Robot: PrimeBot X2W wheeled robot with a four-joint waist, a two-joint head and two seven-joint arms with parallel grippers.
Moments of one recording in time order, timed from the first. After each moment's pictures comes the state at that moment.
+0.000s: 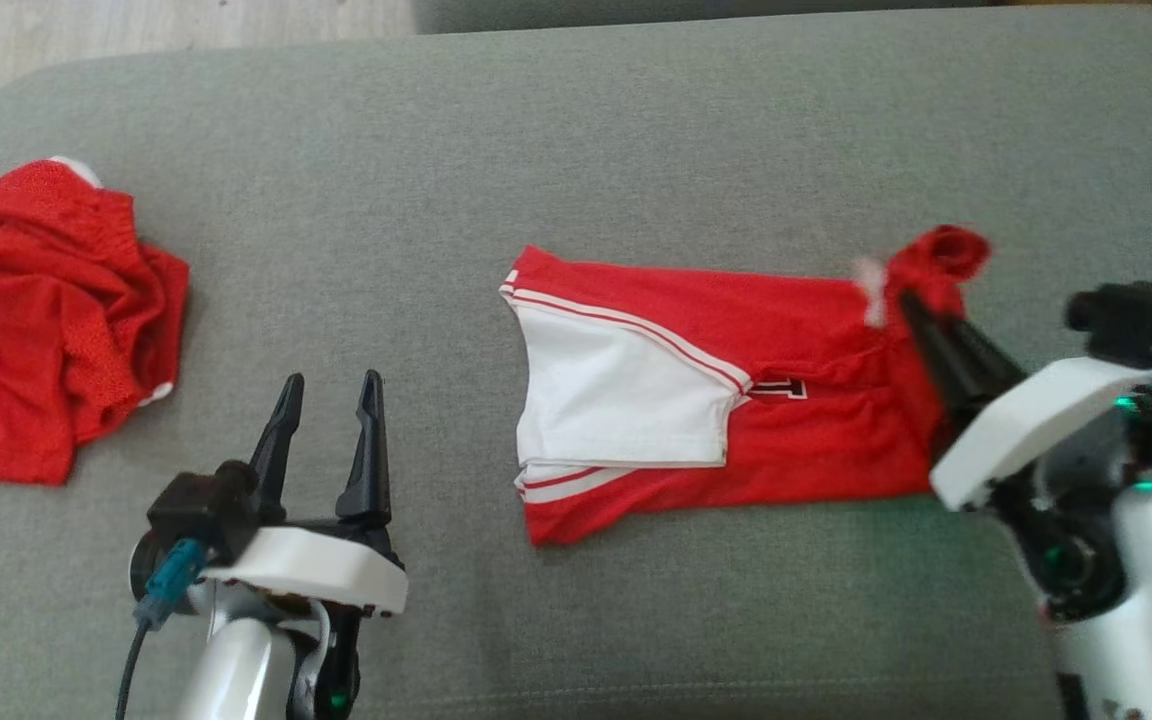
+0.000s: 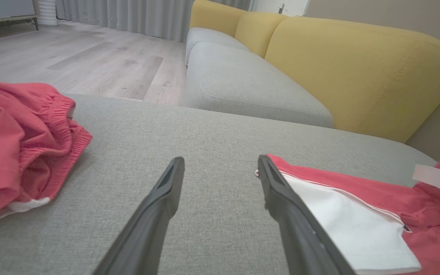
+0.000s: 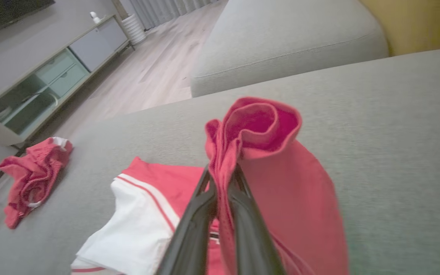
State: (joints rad) left arm -0.08 0.05 -0.22 0.18 -0.28 0.02 -0.25; right arm -0.21 -0.18 0.10 0.02 0.54 0.12 0.43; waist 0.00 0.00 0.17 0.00
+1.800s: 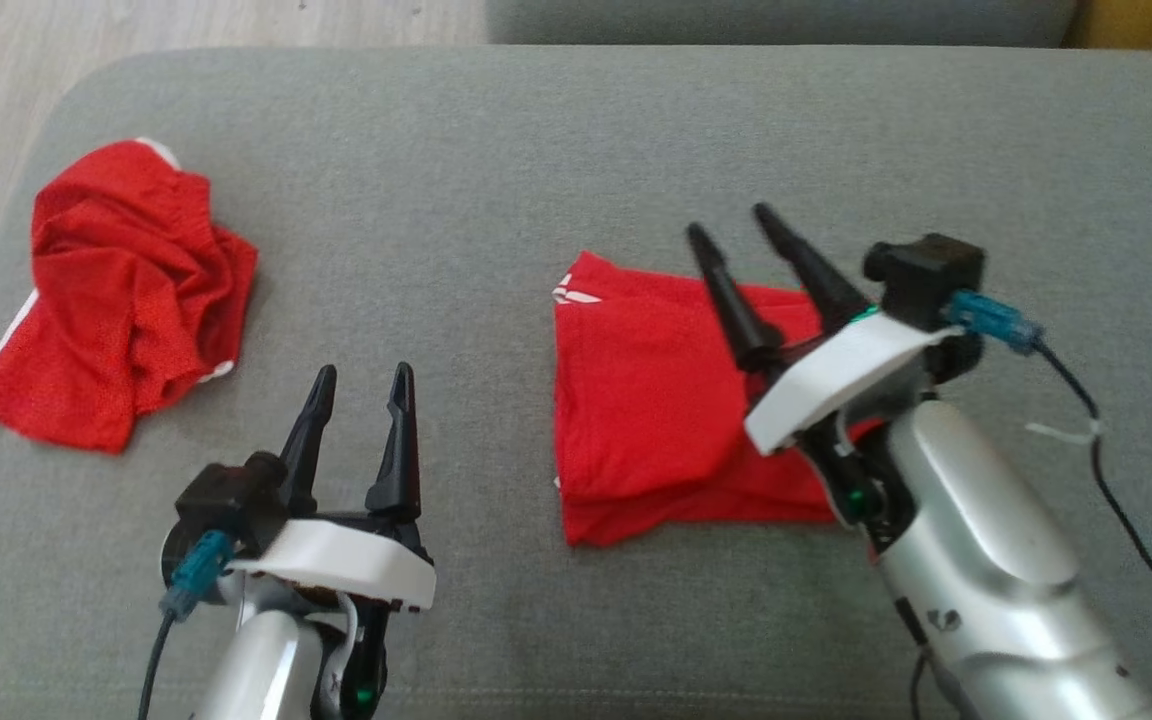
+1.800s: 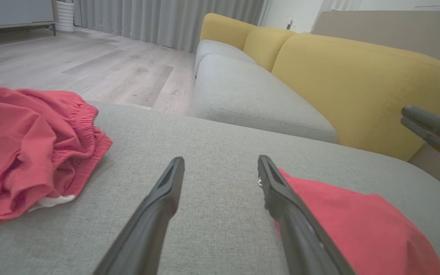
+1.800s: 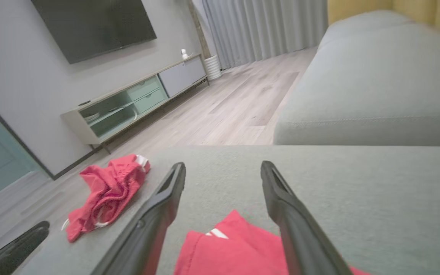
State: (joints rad) left arm -0.10 0.05 -0.28 0.17 -0.32 0.05 -0.25; right arm -0.50 -0.08 0.44 0.42 0.50 0.12 -0.01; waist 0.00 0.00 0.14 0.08
